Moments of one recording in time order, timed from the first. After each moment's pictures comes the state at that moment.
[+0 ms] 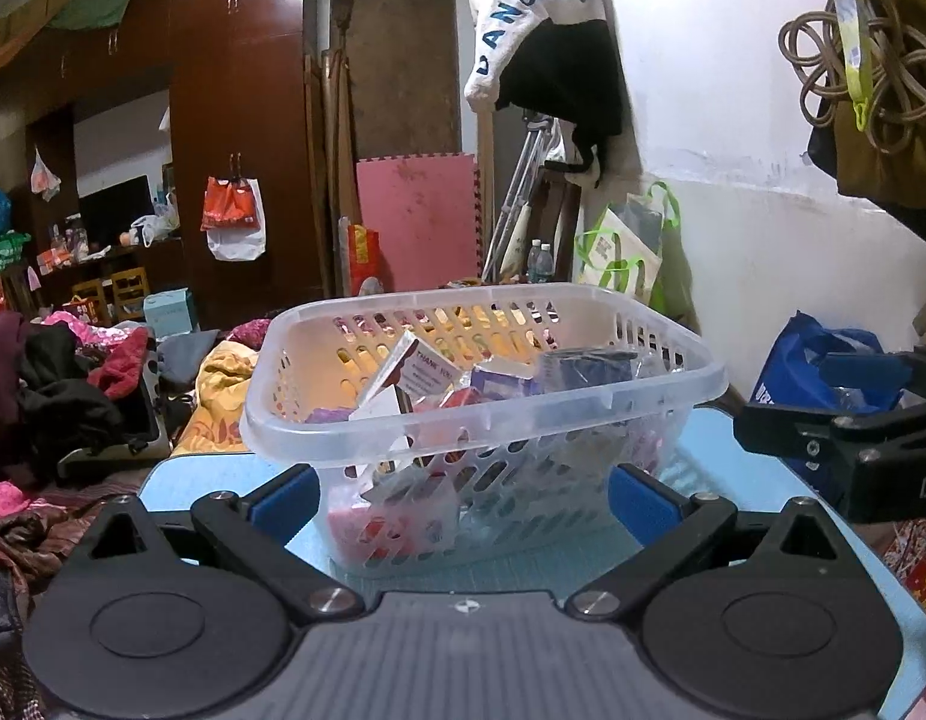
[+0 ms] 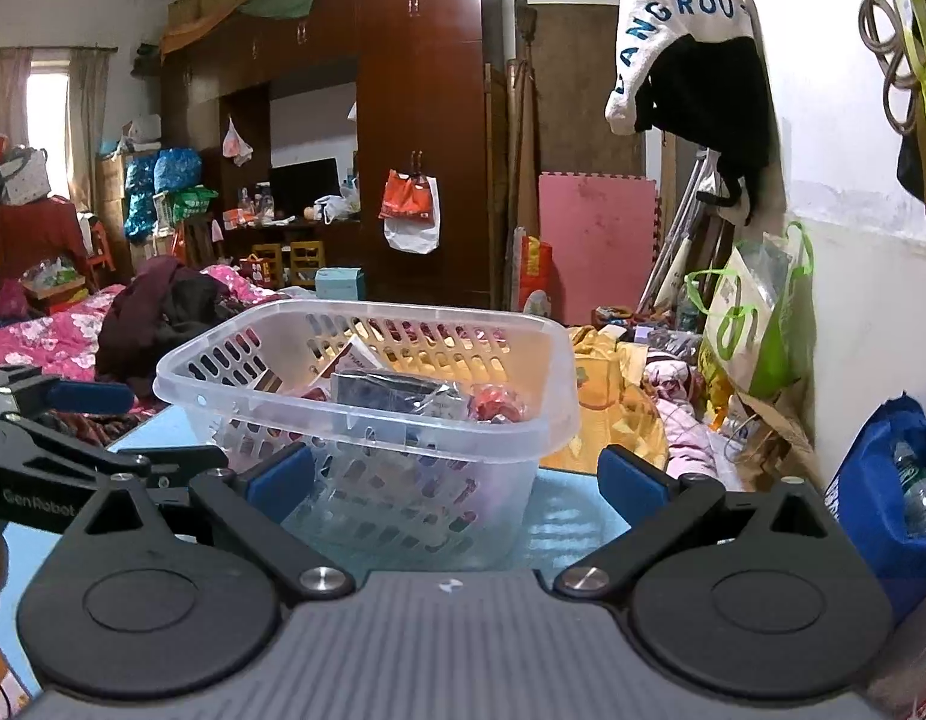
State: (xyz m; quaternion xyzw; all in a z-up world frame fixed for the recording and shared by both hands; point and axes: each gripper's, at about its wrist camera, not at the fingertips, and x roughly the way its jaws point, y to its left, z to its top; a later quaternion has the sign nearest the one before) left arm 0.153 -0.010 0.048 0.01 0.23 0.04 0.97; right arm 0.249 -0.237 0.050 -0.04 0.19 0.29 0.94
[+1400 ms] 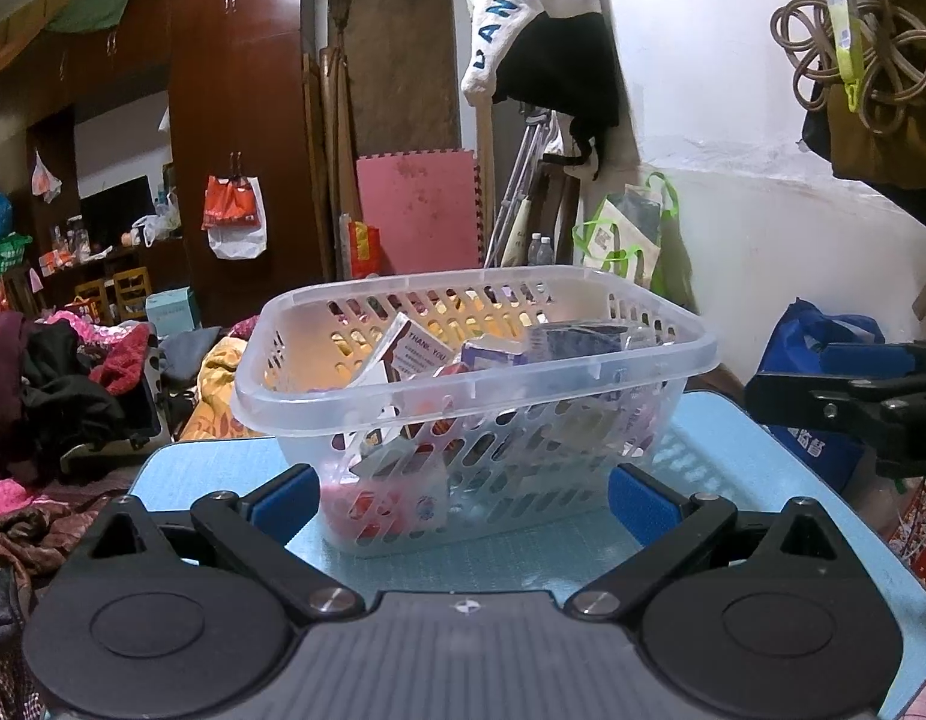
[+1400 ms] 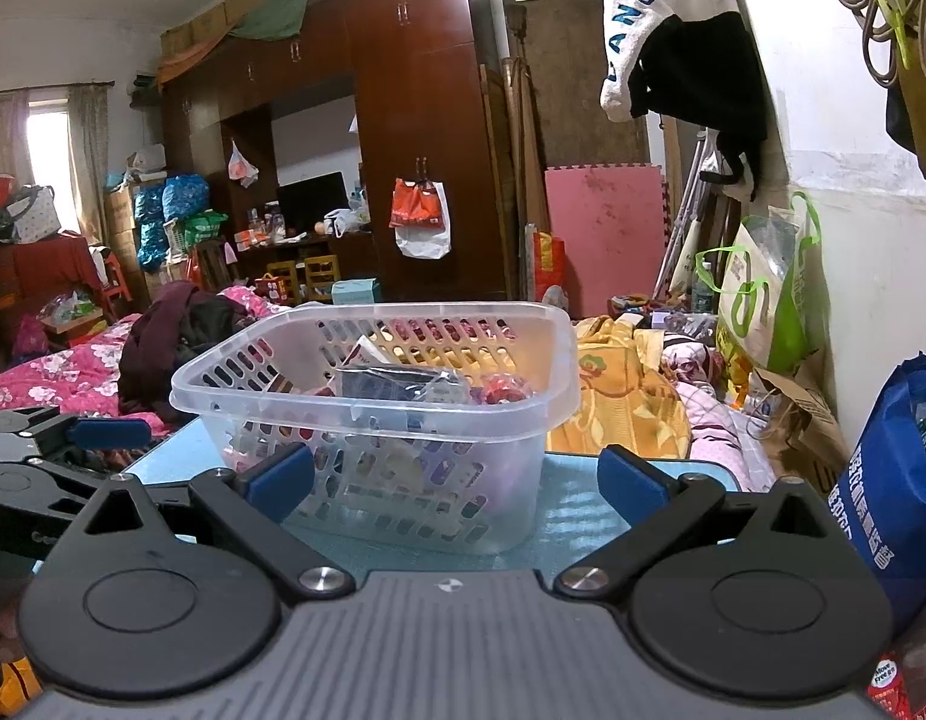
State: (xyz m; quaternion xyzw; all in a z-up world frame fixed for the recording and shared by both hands) left arm 0.148 -0.021 0.039 0.01 0.23 0.04 0.97; right arm 0.248 -0.251 0.045 0.00 0.19 0.30 0.93
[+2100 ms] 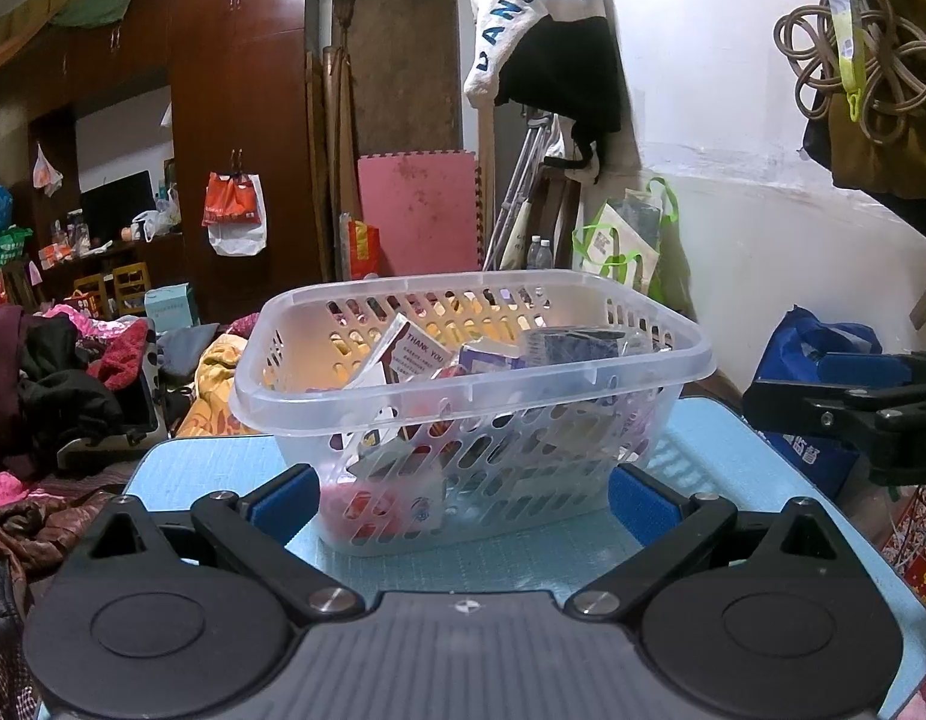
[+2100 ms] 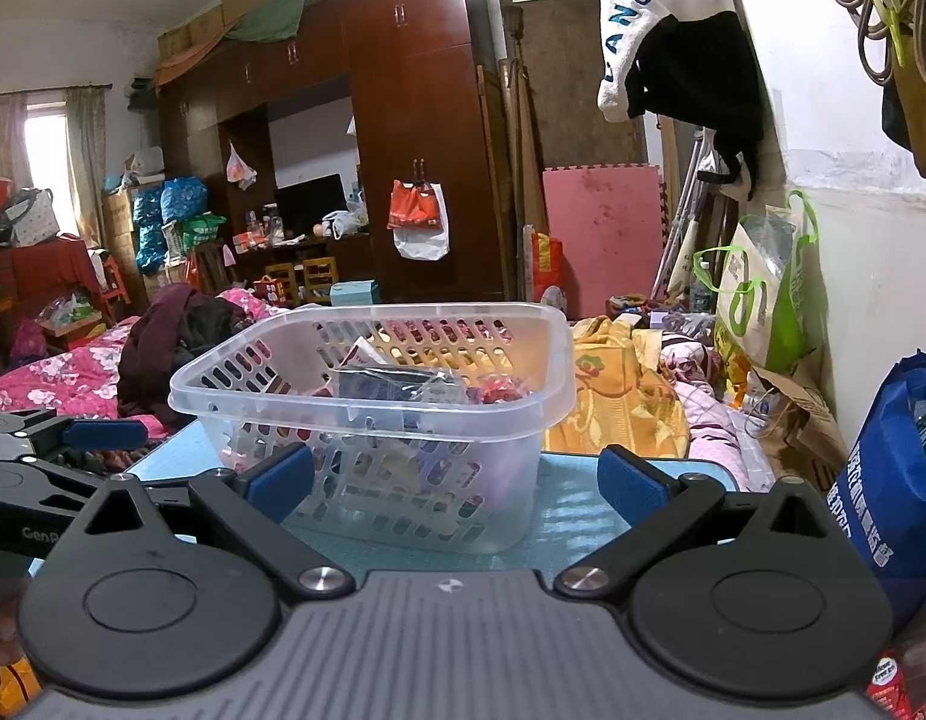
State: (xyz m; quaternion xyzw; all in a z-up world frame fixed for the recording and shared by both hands) left arm 0.147 -0.021 0.042 0.00 0.23 0.04 0.97; right arm 0.248 -0.252 0.046 0.00 0.19 0.30 0.93
